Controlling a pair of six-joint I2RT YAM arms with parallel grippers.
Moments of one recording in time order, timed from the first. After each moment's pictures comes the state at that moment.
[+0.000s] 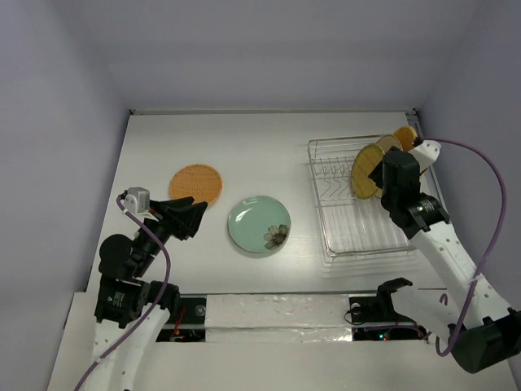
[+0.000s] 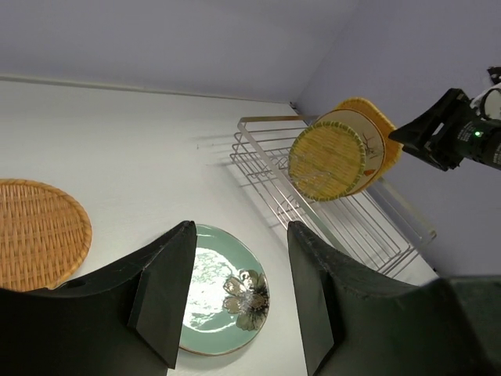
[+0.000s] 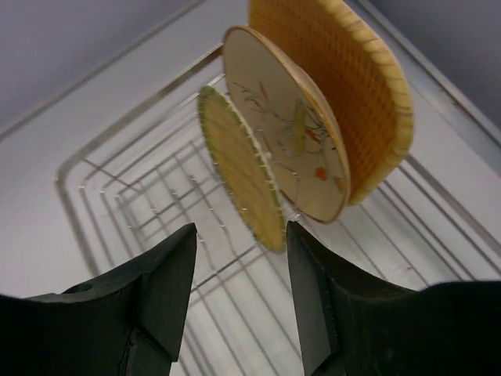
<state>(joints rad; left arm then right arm) -0.23 0.23 0.60 -0.26 0.31 -0.50 0.34 0.94 0.96 -0.48 0.68 0.59</state>
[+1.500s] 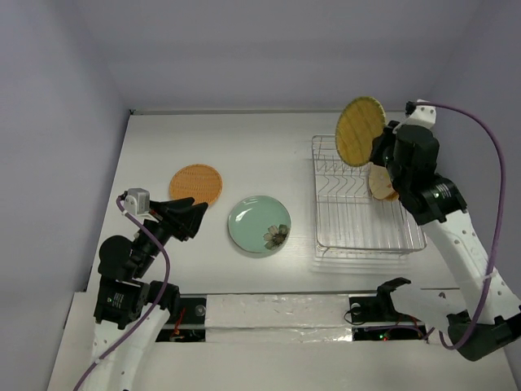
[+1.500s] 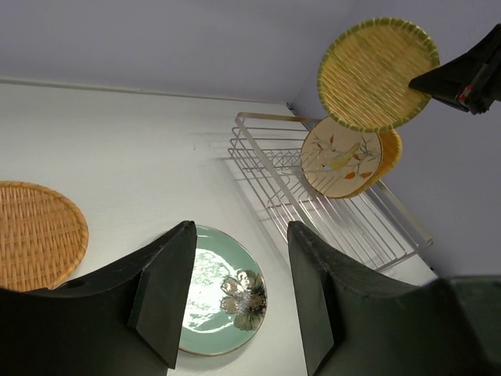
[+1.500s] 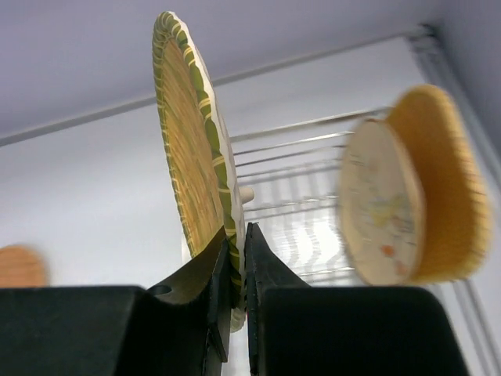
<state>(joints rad) -0.25 0.22 0.60 -0.26 0.31 -0.50 0.34 1.03 1.27 -0.52 0.46 0.34</state>
